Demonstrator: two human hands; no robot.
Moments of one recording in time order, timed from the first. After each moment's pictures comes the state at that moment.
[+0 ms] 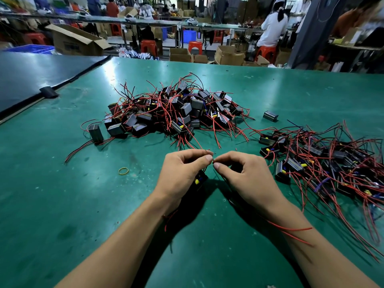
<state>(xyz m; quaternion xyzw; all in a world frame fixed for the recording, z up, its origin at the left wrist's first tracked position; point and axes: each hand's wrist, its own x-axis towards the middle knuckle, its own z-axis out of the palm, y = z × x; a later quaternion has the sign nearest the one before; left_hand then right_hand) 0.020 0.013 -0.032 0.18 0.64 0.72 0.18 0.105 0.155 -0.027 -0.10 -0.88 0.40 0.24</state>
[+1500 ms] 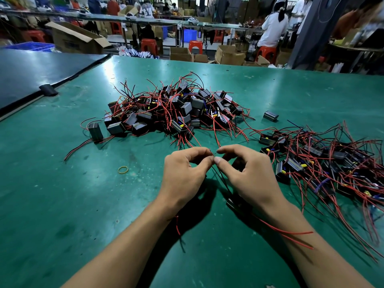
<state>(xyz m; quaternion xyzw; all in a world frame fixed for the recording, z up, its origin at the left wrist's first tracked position) 0.027 0.017 -0.030 0.27 0.74 0.61 0.00 0.106 0.152 -0.022 -0.09 -0.87 0.37 0.30</state>
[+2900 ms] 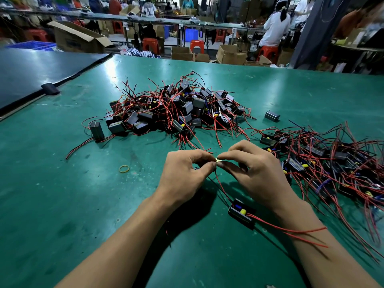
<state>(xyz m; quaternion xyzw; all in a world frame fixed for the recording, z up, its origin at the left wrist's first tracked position) 0.023 0.006 -0.027 0.35 0.78 0.53 -0.02 0.108 0.173 -0.024 0.05 -0.92 0.18 0.34</state>
